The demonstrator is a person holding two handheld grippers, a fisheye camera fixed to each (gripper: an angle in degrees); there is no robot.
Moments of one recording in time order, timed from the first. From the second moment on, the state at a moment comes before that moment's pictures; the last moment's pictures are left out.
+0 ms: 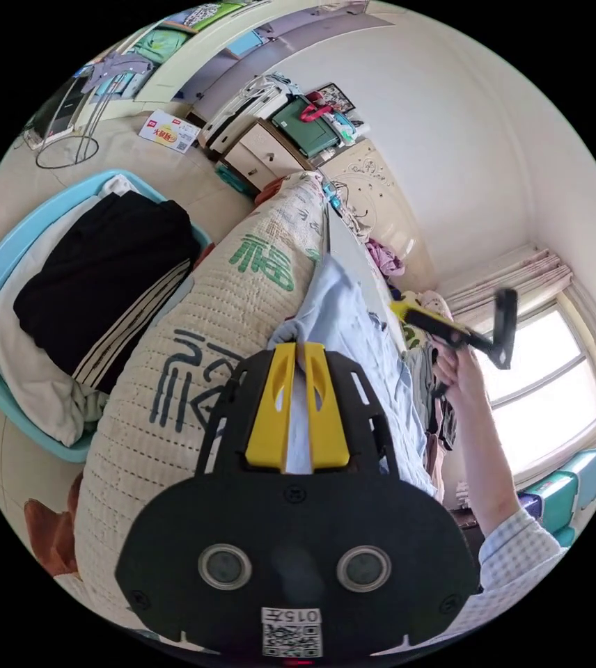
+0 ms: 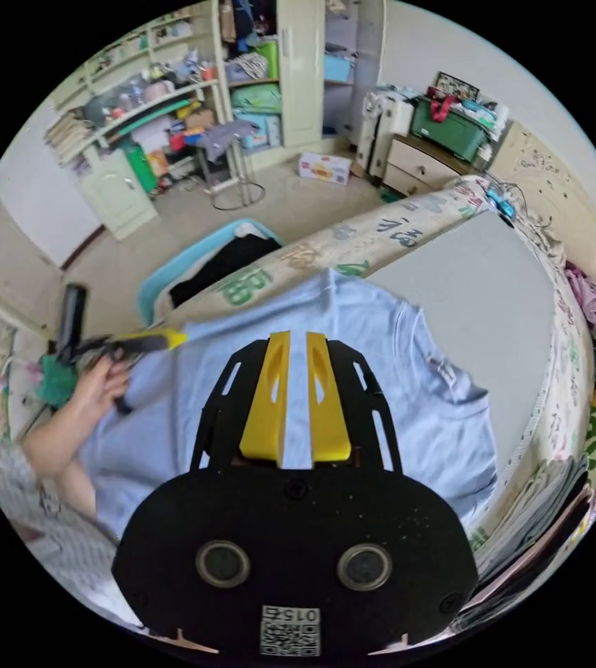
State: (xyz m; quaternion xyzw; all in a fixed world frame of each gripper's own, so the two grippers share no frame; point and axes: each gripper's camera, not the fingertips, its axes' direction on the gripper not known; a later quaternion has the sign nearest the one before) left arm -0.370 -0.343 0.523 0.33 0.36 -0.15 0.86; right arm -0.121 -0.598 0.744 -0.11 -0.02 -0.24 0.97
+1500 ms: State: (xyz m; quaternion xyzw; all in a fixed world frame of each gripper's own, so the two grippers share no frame) left arm 0.143 -0.228 0.442 0.24 0.16 0.46 0.84; right arm 0.034 -0.382 0.490 -0.10 0.02 -0.08 0.99
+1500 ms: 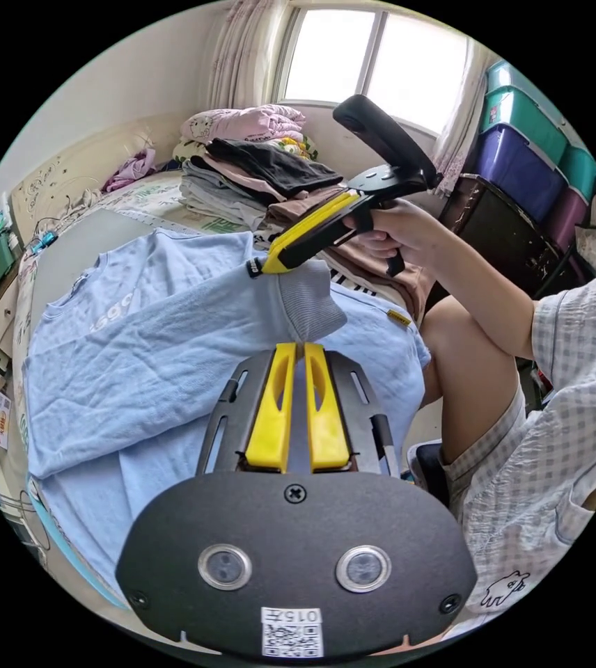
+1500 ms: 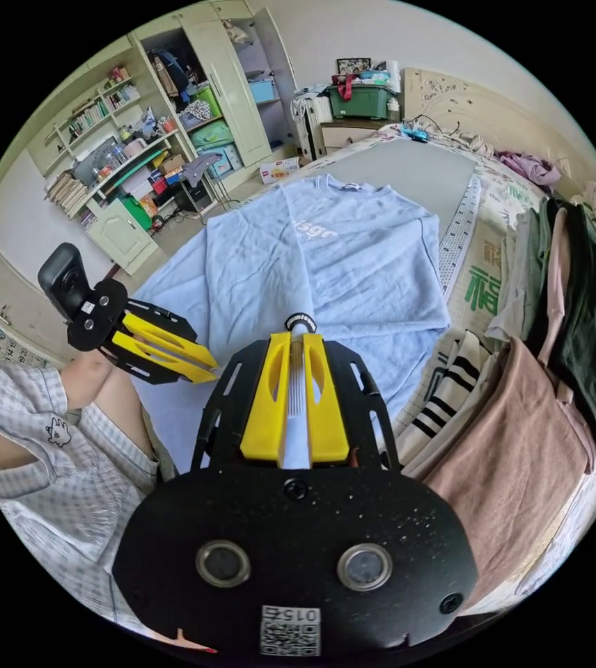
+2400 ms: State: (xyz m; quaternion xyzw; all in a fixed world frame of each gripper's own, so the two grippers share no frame) left arm -0.014 -0.290 0.378 0.31 0.22 0.29 0.88; right arm 0.081 -0.438 0.437 -0.04 0.02 0.01 1.00
